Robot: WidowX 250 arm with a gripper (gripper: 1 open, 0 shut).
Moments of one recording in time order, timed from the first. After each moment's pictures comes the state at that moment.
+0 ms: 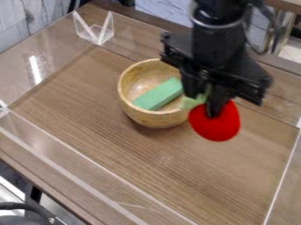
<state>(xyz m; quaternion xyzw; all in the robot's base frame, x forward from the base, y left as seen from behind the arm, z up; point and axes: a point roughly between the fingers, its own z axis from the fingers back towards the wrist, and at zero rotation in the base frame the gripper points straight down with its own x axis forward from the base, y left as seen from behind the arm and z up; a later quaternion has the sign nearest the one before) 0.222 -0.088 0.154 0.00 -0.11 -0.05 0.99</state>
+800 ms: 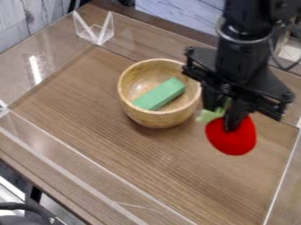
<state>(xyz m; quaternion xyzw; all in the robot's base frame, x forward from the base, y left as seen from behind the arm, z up) 0.233 -0.094 0.140 -0.01 -0.09 -0.05 0.99</state>
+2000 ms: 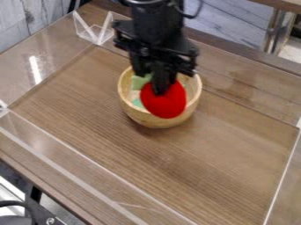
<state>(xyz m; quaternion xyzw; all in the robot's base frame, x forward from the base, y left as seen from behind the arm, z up) 0.233 -0.005 0.142 -0.03 -0.08 -0.03 1.00</state>
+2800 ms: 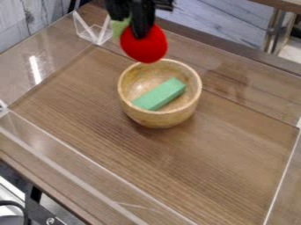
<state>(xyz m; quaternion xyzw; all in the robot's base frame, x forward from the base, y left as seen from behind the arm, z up) 0.254 0.038 0.186 -0.02 -0.11 0.07 0.99</state>
